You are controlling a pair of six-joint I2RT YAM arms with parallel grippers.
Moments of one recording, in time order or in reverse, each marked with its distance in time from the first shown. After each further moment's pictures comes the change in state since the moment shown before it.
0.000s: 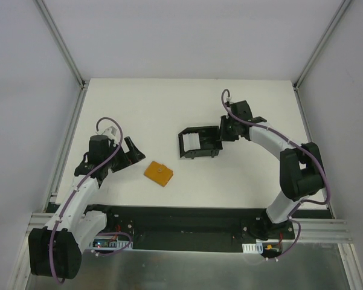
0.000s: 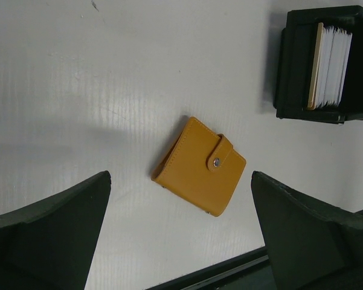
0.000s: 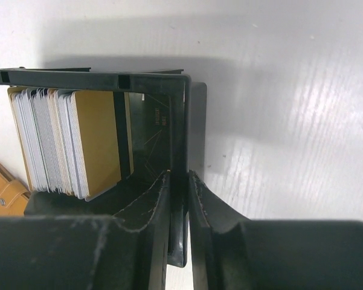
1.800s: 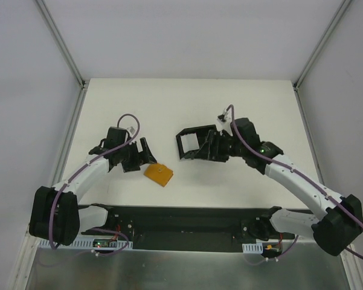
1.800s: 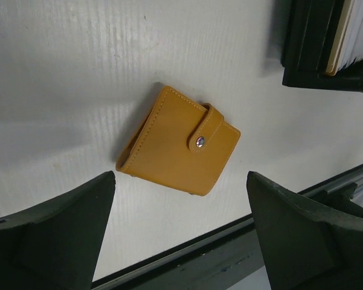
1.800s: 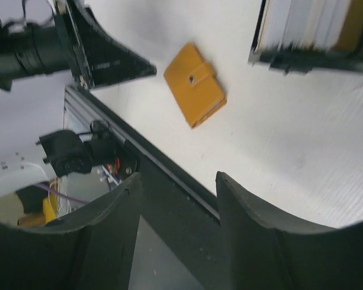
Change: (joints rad) left arm -0.157 0.301 0.132 -0.057 0.043 -0.029; right arm 0.207 -0.501 -0.174 -0.028 -0.264 0.294
